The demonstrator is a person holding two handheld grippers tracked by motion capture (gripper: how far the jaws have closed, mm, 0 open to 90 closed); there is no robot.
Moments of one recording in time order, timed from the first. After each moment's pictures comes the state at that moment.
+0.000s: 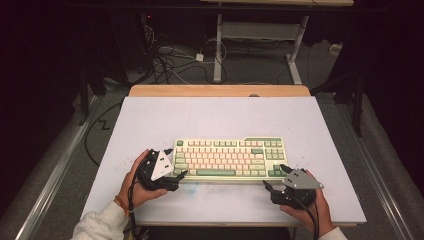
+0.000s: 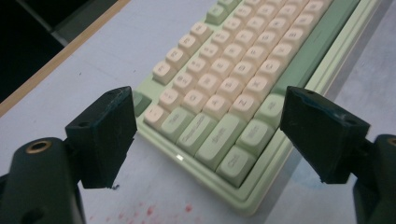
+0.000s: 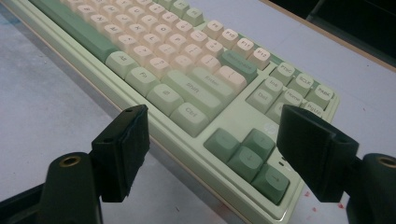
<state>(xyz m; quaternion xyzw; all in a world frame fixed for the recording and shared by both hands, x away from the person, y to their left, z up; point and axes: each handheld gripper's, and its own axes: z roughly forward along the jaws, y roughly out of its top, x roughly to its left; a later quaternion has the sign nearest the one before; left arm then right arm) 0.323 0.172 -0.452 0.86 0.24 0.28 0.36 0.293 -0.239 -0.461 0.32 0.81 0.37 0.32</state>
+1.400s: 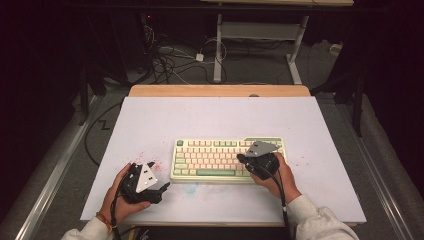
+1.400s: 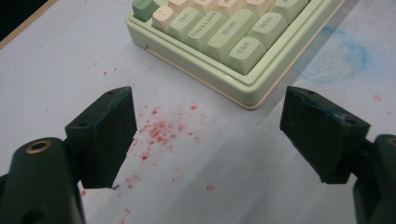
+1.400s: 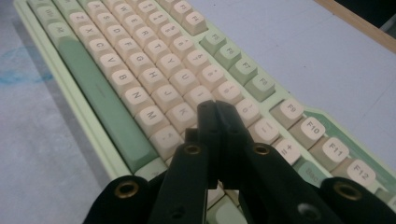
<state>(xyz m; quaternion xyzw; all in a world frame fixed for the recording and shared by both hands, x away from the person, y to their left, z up) 0.299 0.207 -0.475 0.87 0.28 0.27 0.31 0.370 -0.159 -0.442 0.26 0.87 0.36 0.22</state>
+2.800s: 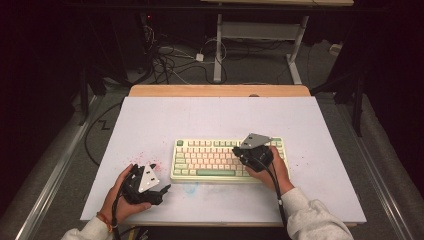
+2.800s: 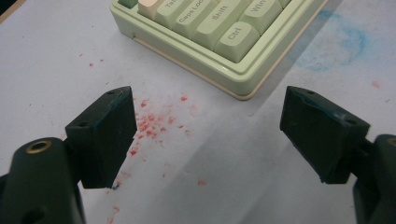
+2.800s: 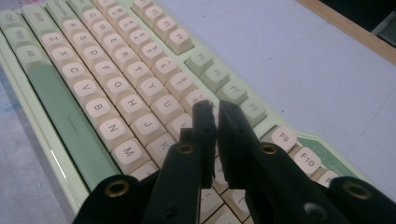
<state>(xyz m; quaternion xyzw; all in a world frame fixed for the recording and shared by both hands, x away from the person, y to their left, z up) 0.300 0.204 -0.479 0.88 0.27 0.26 0.30 0.388 -0.148 -0.440 0.27 0.86 0.36 0.23</state>
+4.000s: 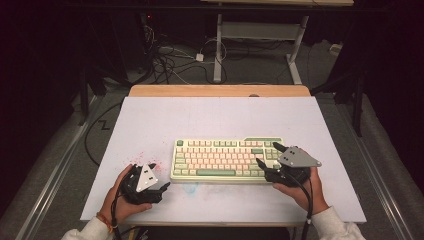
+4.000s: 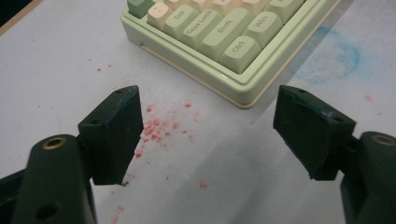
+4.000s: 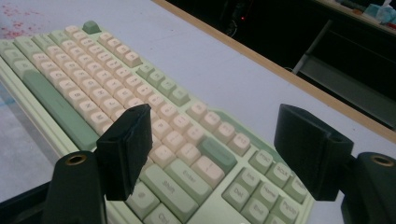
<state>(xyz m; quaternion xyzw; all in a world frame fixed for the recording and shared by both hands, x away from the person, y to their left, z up) 0.298 0.206 -0.473 0.87 0.29 0.26 0.32 0.329 -0.222 -0.420 0.29 0.79 0.42 0.34</state>
